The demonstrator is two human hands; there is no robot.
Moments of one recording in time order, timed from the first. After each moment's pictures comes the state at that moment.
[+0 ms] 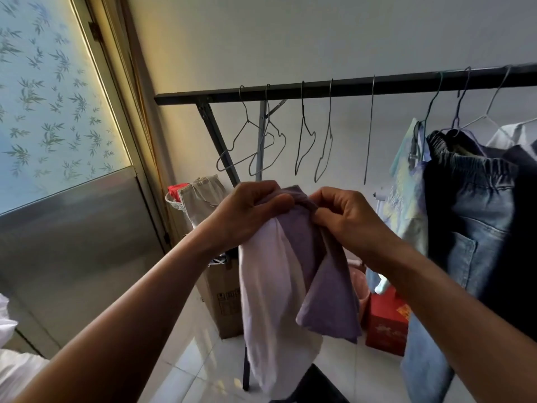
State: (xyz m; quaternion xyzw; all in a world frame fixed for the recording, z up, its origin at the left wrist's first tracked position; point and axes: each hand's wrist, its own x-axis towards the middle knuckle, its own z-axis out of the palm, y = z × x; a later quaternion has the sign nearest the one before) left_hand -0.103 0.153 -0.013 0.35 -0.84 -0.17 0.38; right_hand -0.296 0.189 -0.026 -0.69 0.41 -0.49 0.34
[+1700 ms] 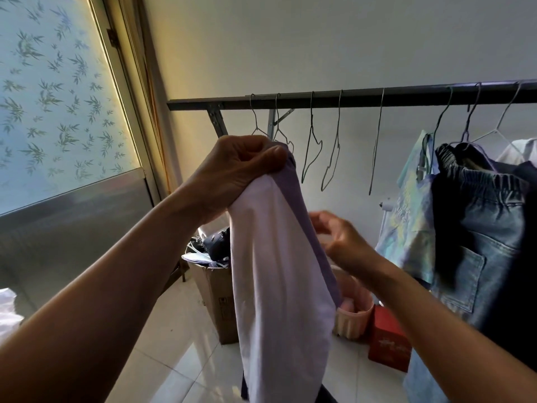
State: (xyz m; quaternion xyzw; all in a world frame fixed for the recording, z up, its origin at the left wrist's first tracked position) left_hand -0.095 0.170 0.049 0.25 -0.79 -0.31 0.47; right_hand -0.292 0.162 -0.063 -0.68 0.42 -0.44 0.41
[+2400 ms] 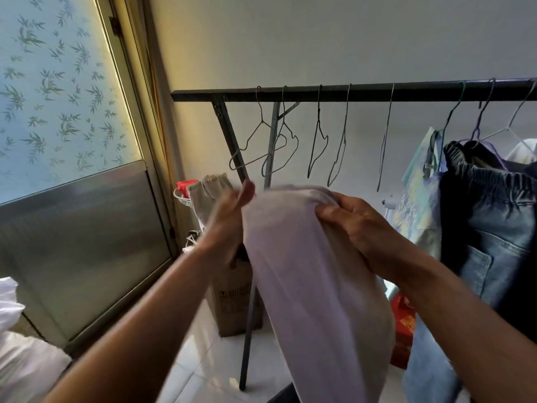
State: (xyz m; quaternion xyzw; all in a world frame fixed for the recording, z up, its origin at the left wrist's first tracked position) left_hand -0.090 0.162 -0.029 0.42 -0.56 -0.44 0.57; right_hand -0.292 0.193 -0.020 -0.66 0.39 -0.46 0.45
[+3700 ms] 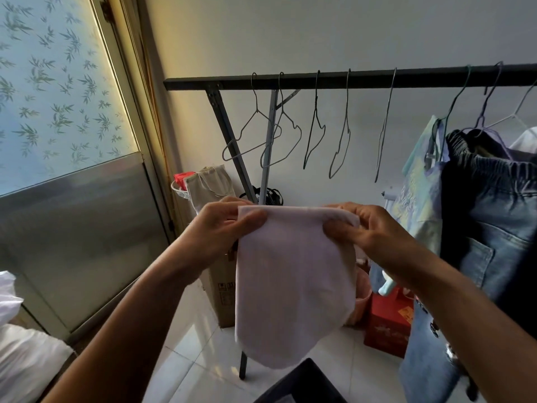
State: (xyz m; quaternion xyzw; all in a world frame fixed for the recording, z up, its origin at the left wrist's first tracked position) left_hand -0.071 0.190 -0.034 0.46 -0.70 -0.35 0.42; right_hand -0.318 0.191 -0.041 -0.68 0.45 -0.44 0.39
